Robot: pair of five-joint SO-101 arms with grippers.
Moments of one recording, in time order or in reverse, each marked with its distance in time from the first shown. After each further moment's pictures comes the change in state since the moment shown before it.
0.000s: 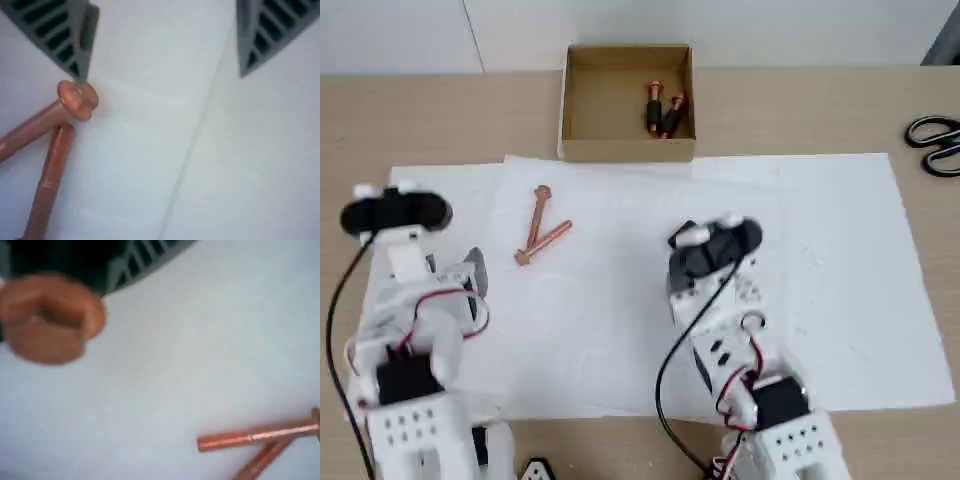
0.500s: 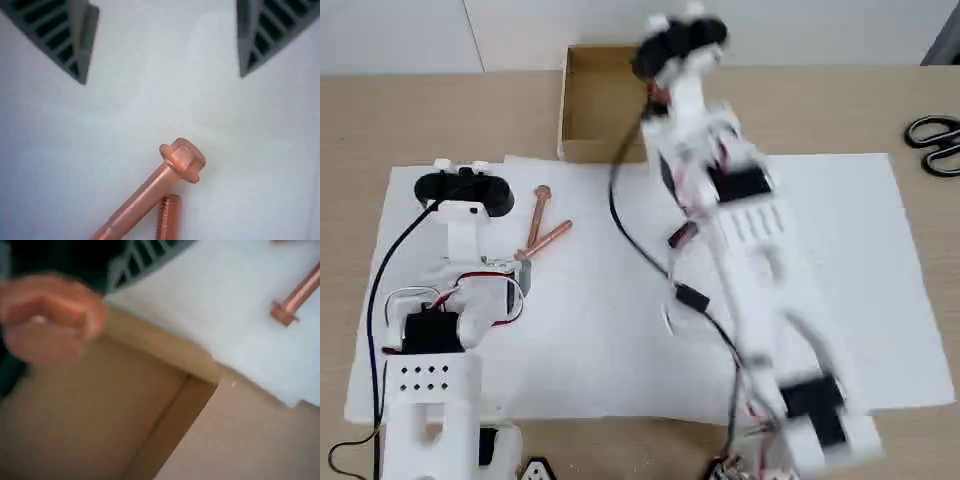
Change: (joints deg) left arm 11.4 11.5 -3.3 1.9 -1.2; right arm 3.5 77.4 -80.8 4.0 3.2
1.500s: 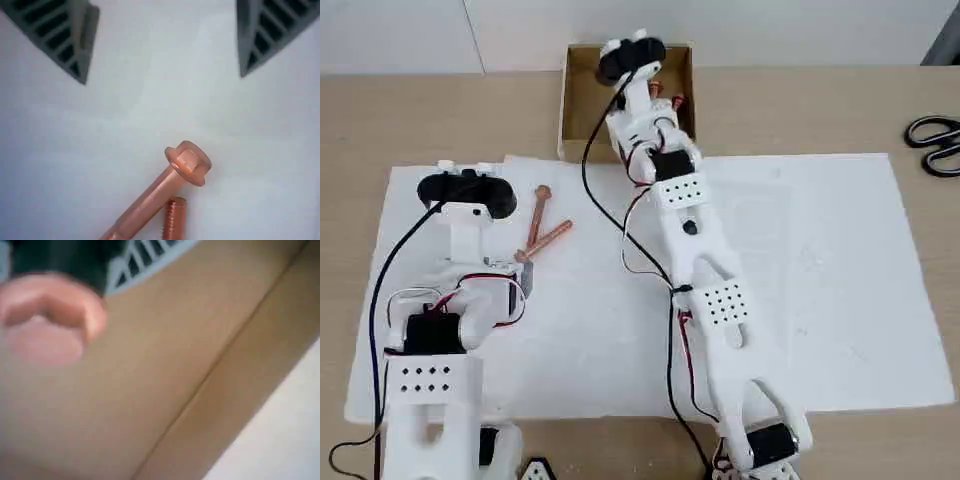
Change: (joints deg) left arm 0.5 -0.4 0.7 0.0 0.0; right arm -1.6 79.6 -82.7 0.0 0.0
